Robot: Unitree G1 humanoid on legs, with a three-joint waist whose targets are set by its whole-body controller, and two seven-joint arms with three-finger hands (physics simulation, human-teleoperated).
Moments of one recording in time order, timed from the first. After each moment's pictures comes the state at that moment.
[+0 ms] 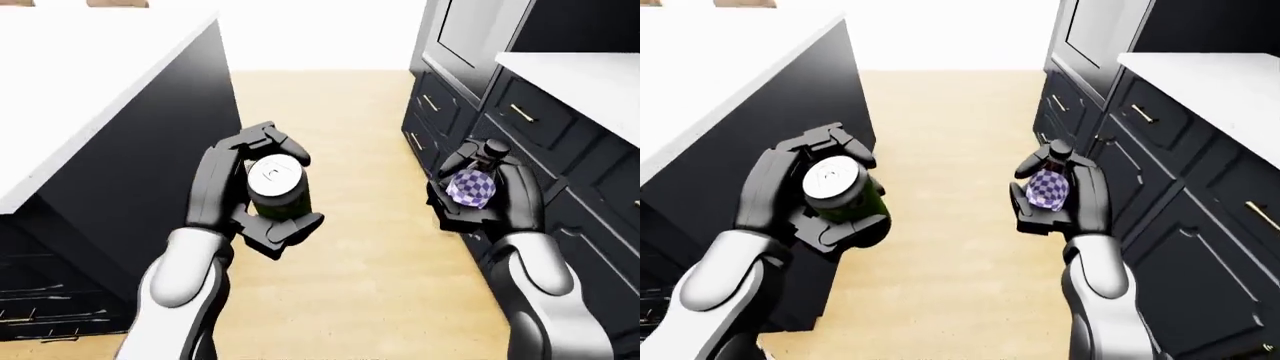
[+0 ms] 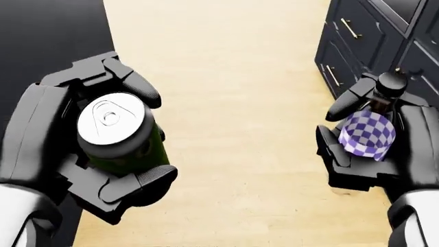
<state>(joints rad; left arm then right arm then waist) -0.43 0.06 -0.04 -0.94 0.08 1.20 -0.09 -0.21 -0.11 -0.19 -0.73 0.03 0.82 0.00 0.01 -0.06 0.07</state>
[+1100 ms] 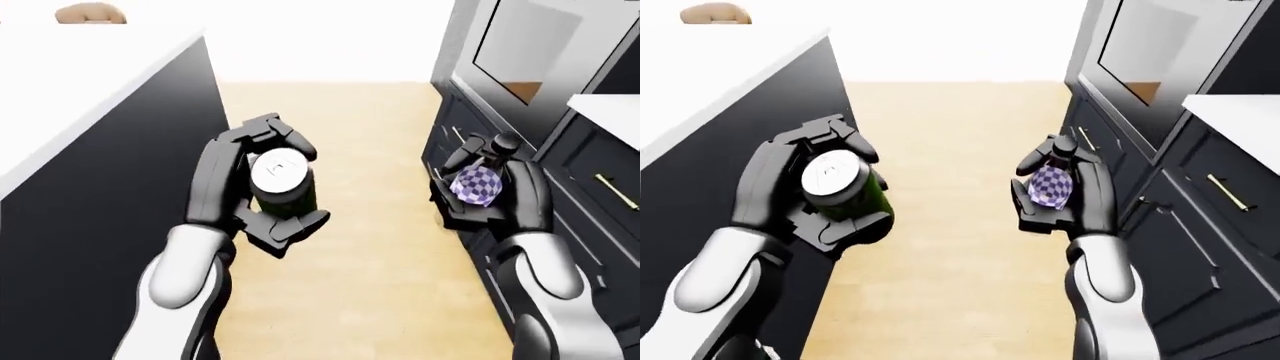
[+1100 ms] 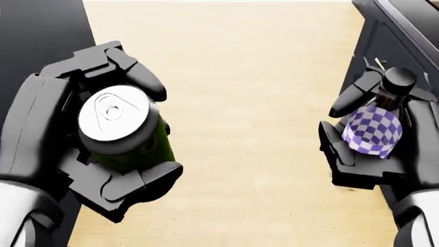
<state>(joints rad) -0.47 0.05 -0.06 -0.96 0.09 1.23 -0.10 -0.22 -0.13 -0.19 -0.76 0.04 0.82 0.00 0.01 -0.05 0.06</state>
